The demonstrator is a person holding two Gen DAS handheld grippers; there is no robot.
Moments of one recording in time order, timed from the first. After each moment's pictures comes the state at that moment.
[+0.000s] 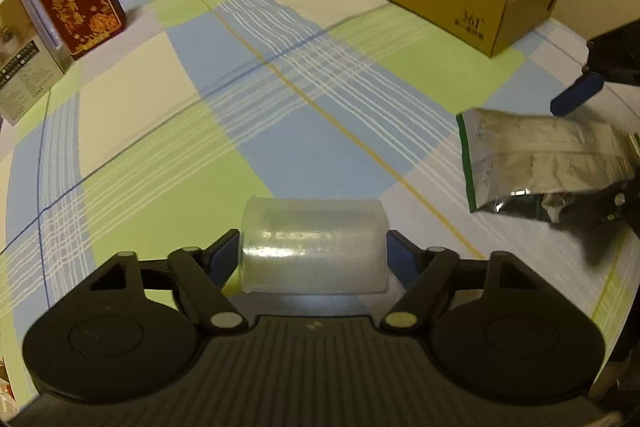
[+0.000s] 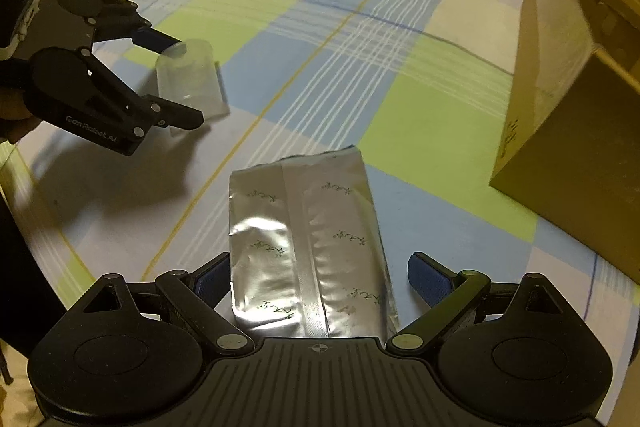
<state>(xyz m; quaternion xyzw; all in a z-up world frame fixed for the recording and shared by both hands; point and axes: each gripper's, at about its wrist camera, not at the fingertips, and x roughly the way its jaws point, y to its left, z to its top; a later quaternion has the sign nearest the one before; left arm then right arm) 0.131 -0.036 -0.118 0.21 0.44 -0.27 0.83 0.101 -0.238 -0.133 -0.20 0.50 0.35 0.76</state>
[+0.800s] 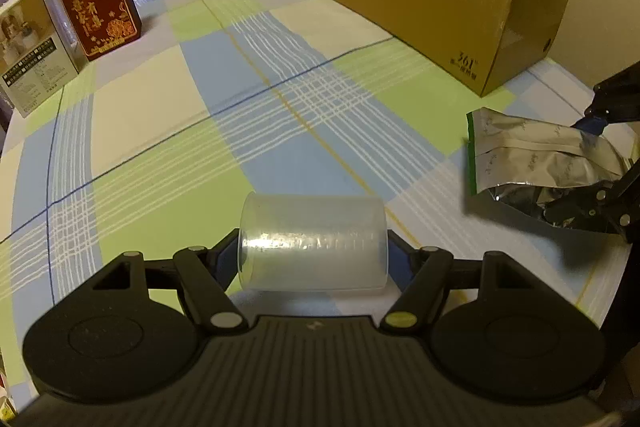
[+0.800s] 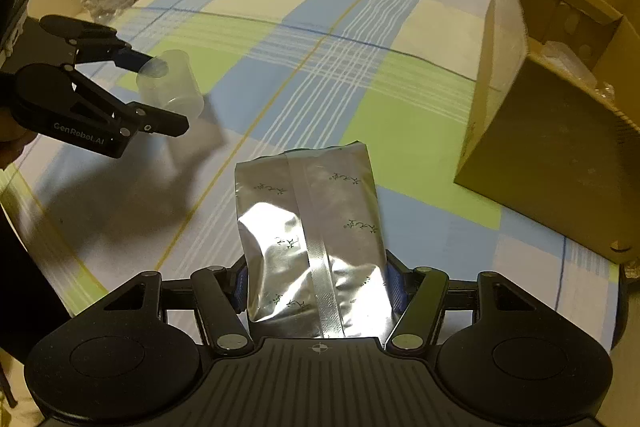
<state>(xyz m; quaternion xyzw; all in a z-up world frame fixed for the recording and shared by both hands) 0.119 -0.033 -0.089 0.16 0.43 -0.26 0.85 0.085 -0.251 -0.099 -0.18 0.48 0.32 0.79</state>
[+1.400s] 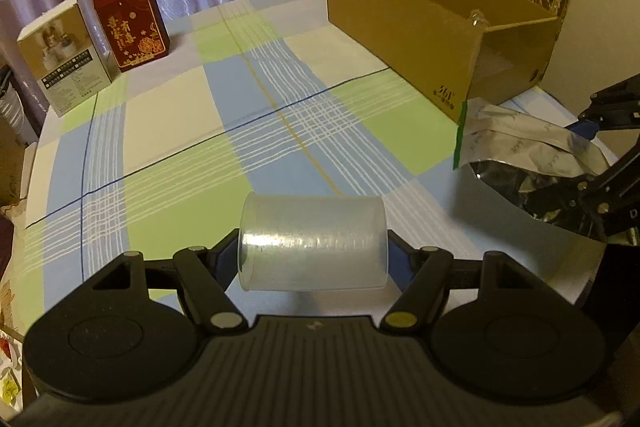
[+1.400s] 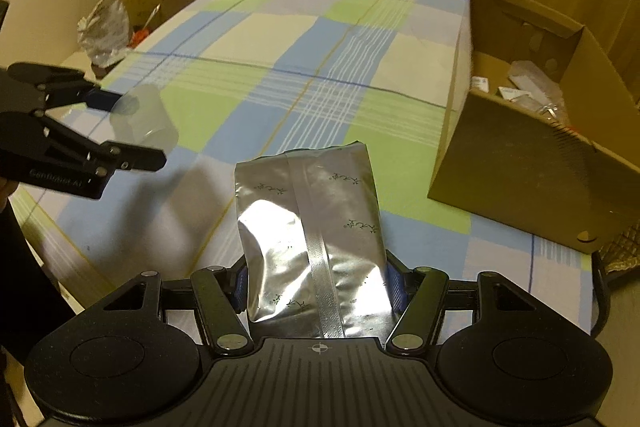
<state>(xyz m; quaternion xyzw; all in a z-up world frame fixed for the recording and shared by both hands) 0.070 -0.040 -0.044 0.15 0.41 -0.22 0.87 0.064 -0.268 -0.059 -0.14 0.45 0.31 0.82</state>
